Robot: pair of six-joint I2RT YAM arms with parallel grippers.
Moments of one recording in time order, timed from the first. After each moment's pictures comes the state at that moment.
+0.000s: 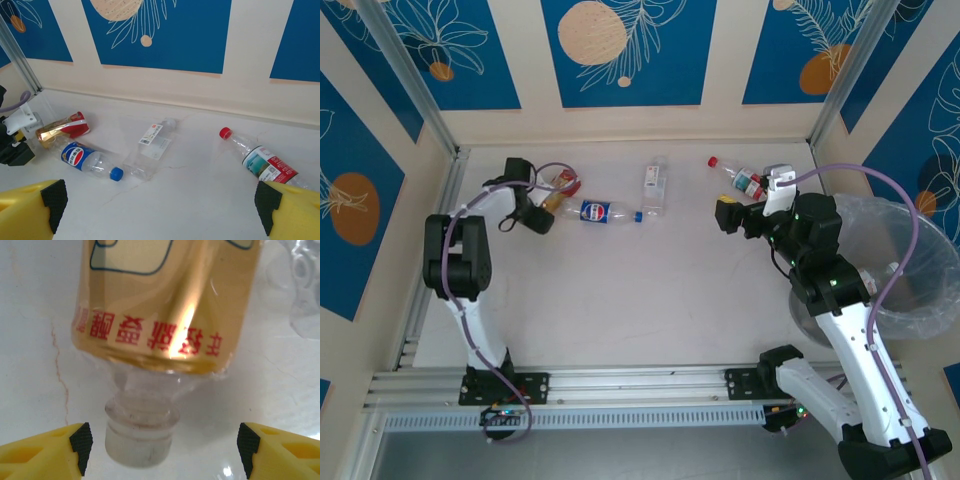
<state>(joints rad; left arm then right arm) -0.05 1.97 1.39 -0.59 -0.03 0.49 0.28 0.79 1.02 -0.49 -0.07 0.07</state>
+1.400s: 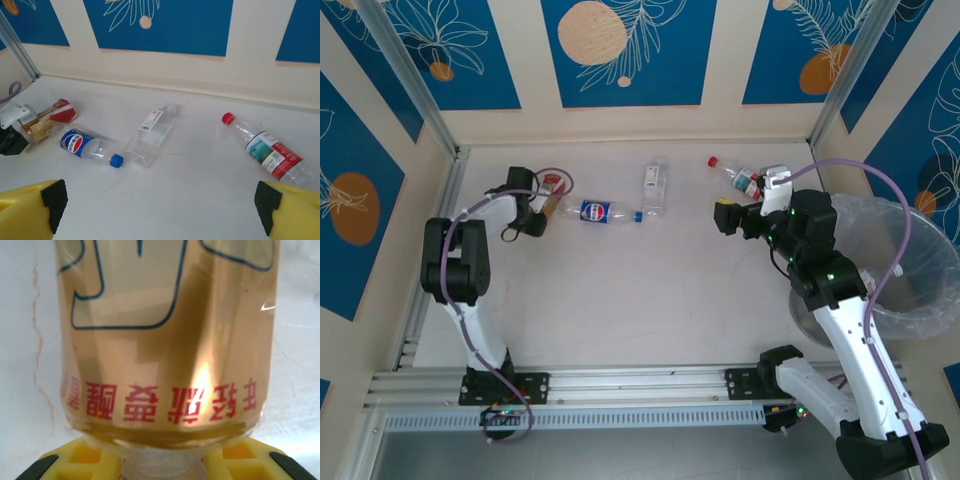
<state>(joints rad) -0.08 1.90 1.26 -0.55 -0.08 0.24 0.26 0.84 1.02 -0.53 -0.11 0.07</state>
